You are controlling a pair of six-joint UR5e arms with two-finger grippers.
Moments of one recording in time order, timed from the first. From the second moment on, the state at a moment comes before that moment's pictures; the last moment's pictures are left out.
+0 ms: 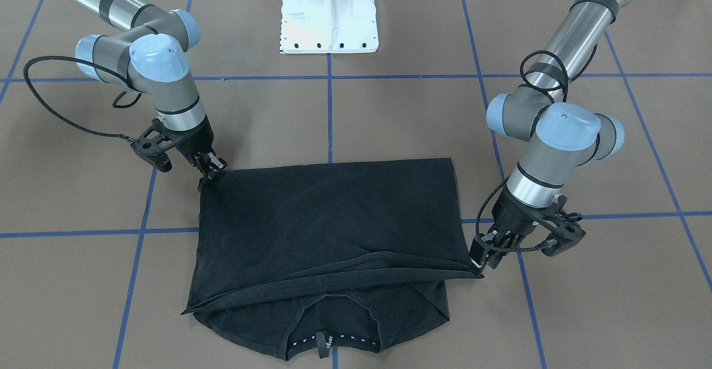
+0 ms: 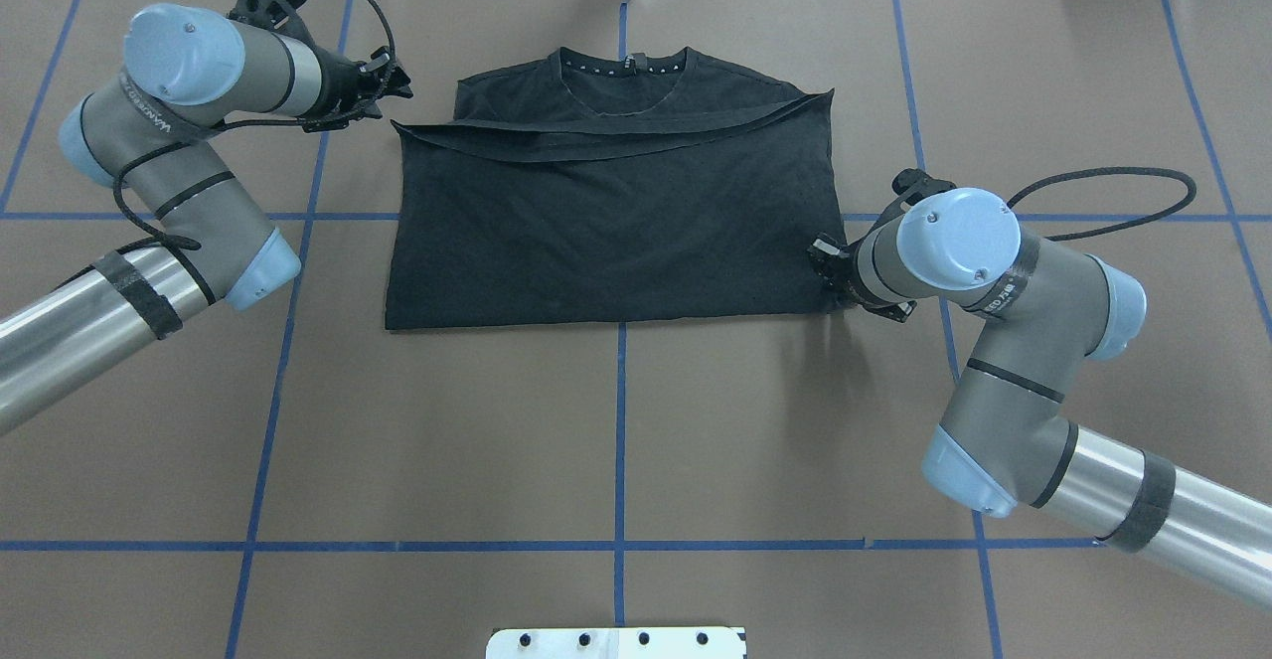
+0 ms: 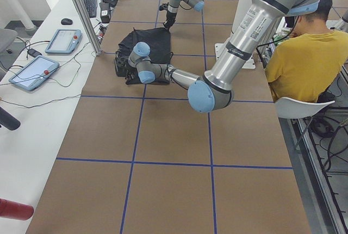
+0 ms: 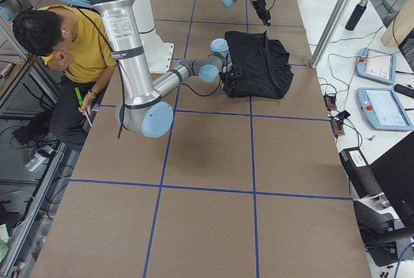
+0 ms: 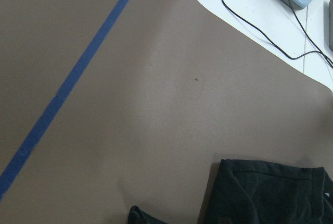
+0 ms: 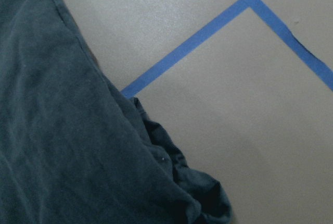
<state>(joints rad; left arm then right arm) -0.87 -2.17 -1.20 -2.45 -1.82 -1.54 0.60 -1.23 1.69 -1.23 1.74 1.81</state>
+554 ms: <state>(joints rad) -0.87 -2.17 -1.22 -2.45 -1.82 -1.55 0.59 -1.36 1.87 -1.24 1.78 1.82</state>
